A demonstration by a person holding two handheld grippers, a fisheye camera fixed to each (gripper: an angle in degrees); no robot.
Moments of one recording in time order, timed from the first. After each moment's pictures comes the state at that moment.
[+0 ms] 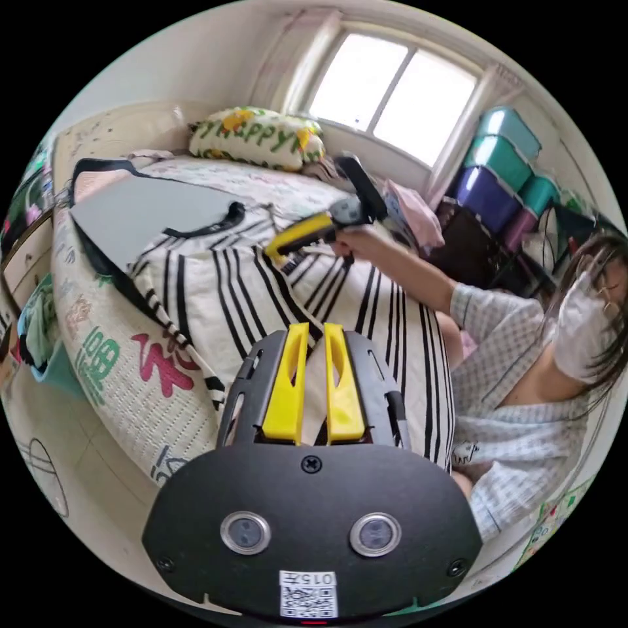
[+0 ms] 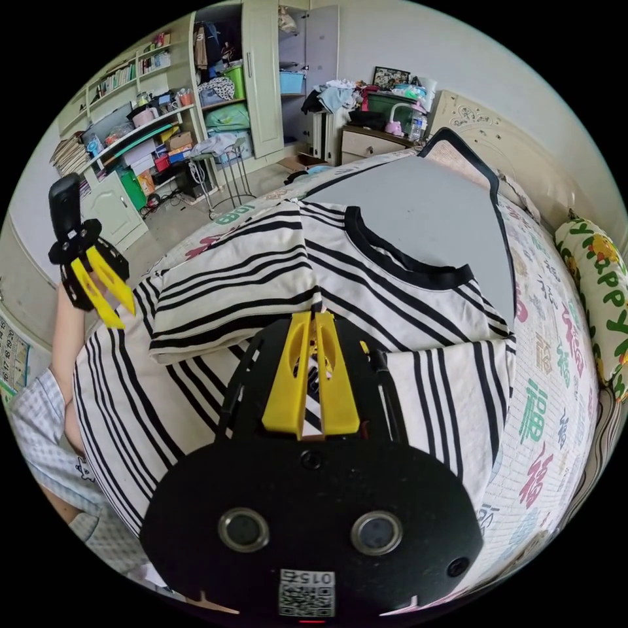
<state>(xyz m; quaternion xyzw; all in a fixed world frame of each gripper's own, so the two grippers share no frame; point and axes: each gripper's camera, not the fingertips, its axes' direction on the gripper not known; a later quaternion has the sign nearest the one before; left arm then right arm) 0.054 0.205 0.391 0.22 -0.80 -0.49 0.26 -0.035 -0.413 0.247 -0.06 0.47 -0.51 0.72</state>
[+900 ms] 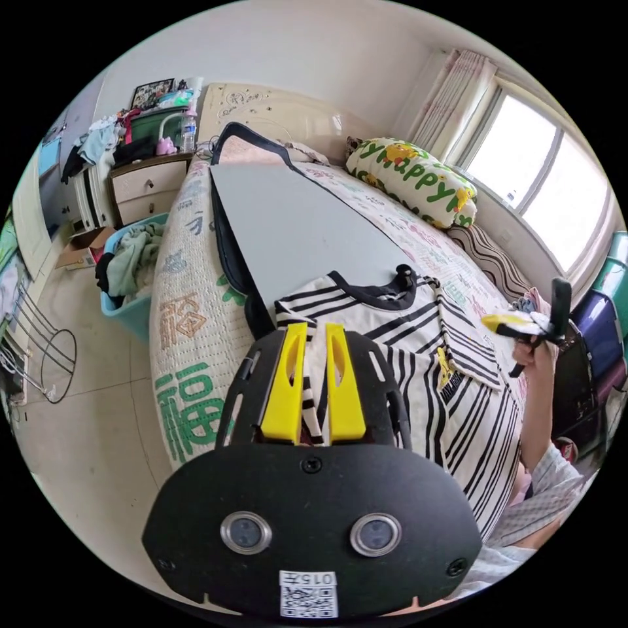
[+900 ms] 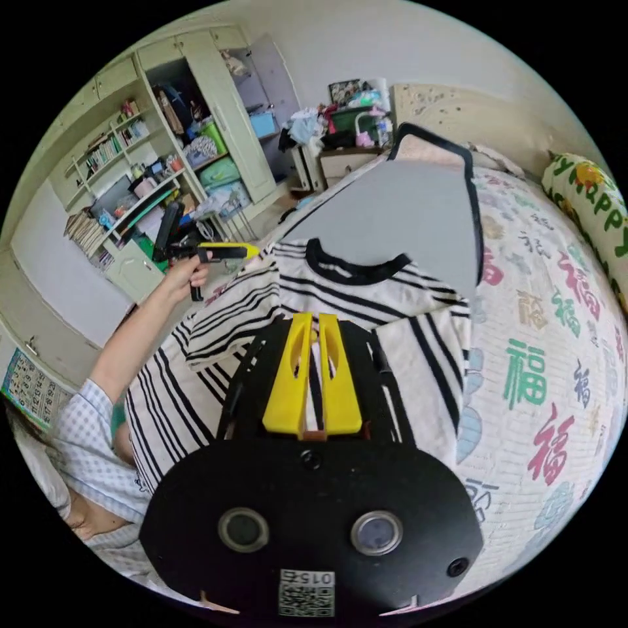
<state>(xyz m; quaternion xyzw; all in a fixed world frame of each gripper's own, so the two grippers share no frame) 0.181 0.286 0.281 0.30 -0.80 -0.53 -0.04 -0.072 -0.434 0.095 0.00 0.37 -0.46 0.81</state>
